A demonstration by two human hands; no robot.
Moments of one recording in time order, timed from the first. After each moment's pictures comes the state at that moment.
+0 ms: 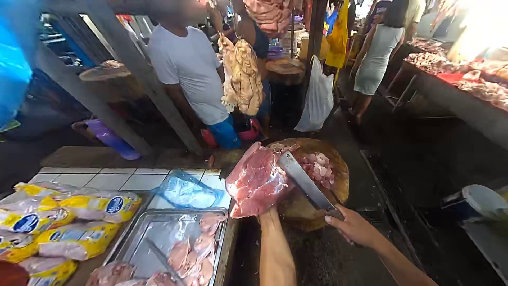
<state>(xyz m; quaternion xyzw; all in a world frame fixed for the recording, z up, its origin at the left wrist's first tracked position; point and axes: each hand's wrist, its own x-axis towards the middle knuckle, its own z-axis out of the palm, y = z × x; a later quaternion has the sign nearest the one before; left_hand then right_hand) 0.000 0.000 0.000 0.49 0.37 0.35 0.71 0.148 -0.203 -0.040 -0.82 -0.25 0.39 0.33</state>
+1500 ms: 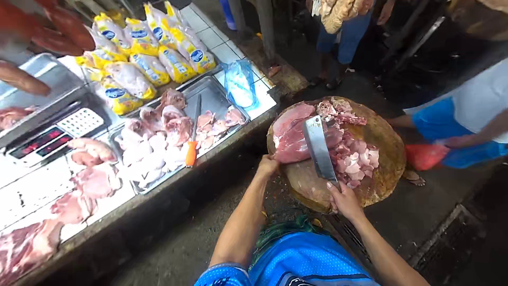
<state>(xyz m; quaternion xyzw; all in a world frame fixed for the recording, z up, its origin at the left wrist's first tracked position) 0.096 -0.018 -0.212 0.41 0.71 0.17 0.55 0.366 -0.160 -0.171 -0.68 -0.41 0.54 0.28</state>
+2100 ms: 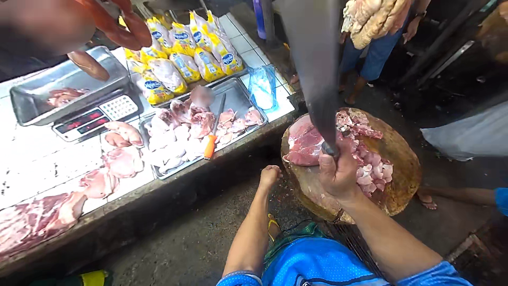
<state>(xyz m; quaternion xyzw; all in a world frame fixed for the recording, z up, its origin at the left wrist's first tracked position) 0.066 -0.049 -0.235 0.25 0.70 0.35 0.57 0.270 -0.080 -0.063 -0.39 -0.71 0.11 0.57</state>
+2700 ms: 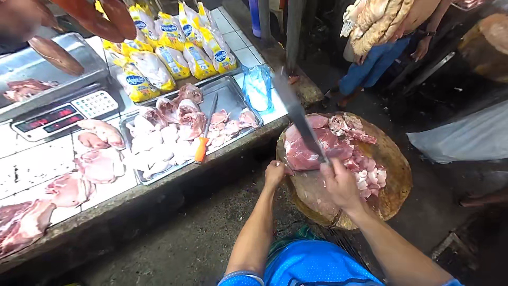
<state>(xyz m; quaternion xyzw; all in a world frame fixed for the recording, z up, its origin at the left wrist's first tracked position) 0.094 -0.018 -0.232 0.33 0.70 0.32 0.55 0.296 -0.087 -0.077 -0.57 -0.71 0.22 0.35</state>
